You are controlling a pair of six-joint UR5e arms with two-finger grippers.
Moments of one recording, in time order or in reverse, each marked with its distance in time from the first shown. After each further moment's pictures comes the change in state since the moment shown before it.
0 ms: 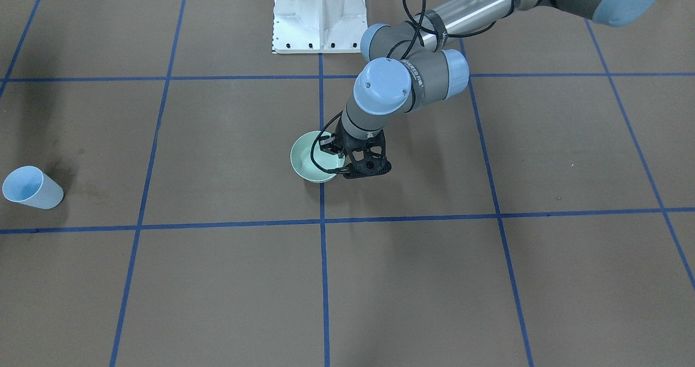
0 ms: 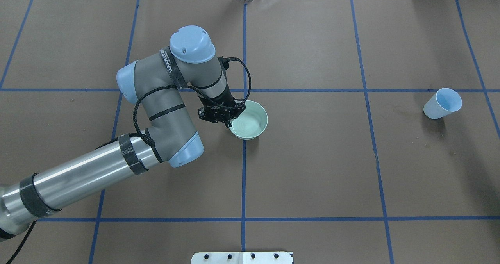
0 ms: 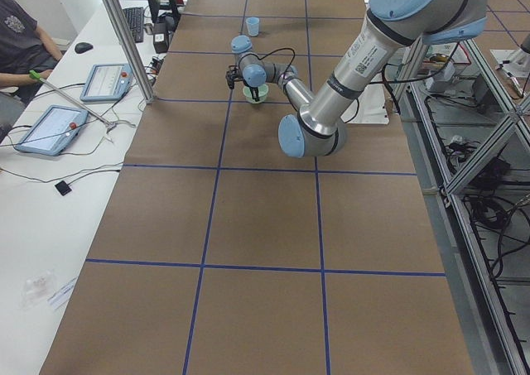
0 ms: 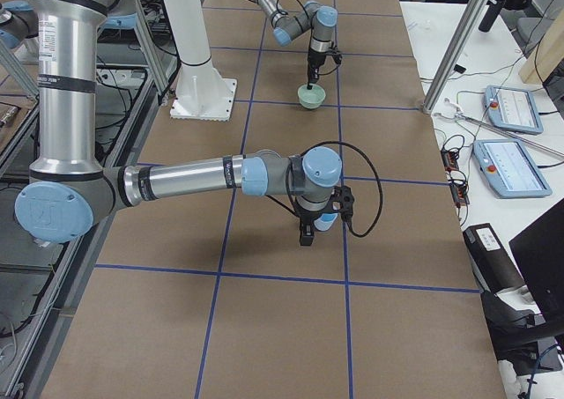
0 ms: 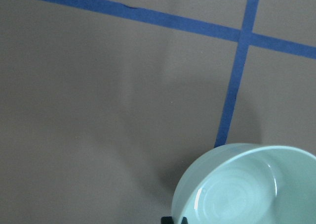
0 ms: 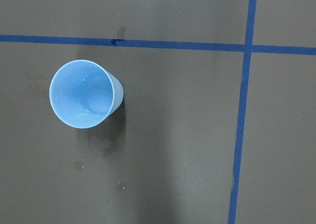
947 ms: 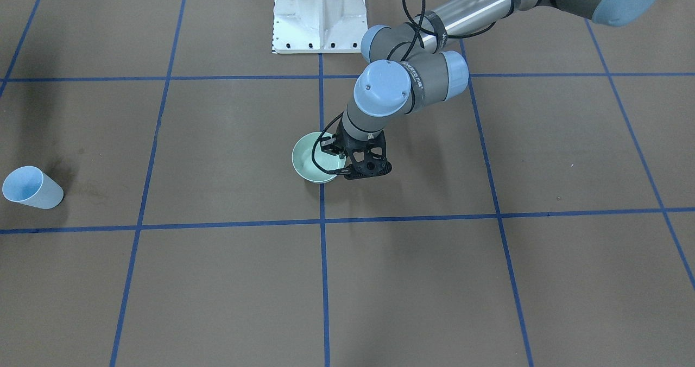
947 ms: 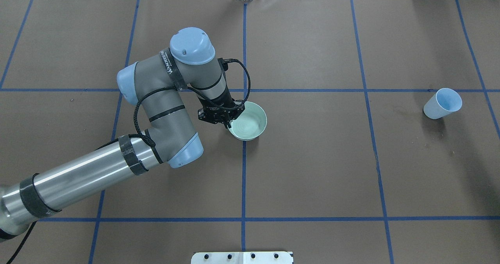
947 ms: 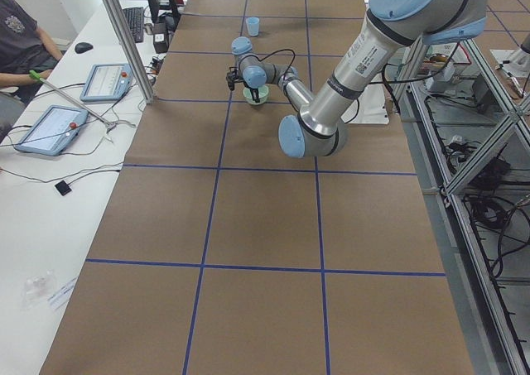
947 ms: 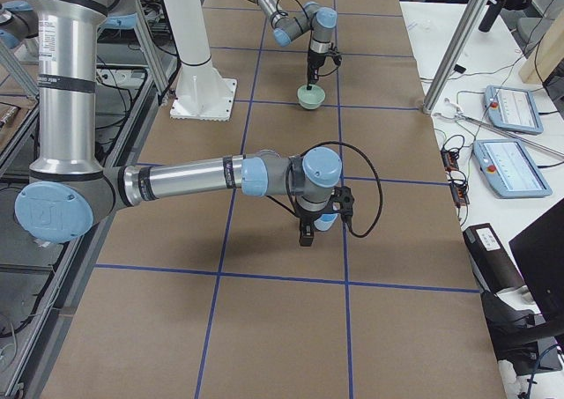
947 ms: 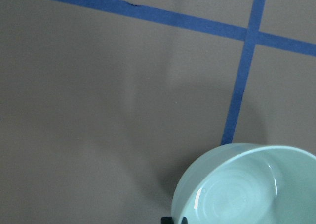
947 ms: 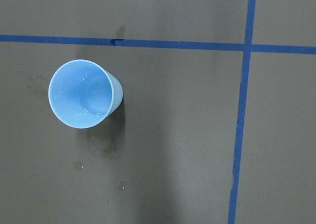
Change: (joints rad) left arm 0.004 0.002 0.007 -0.002 0.005 0.001; right arm 0.000 0.000 -0.002 0.000 0.000 0.002
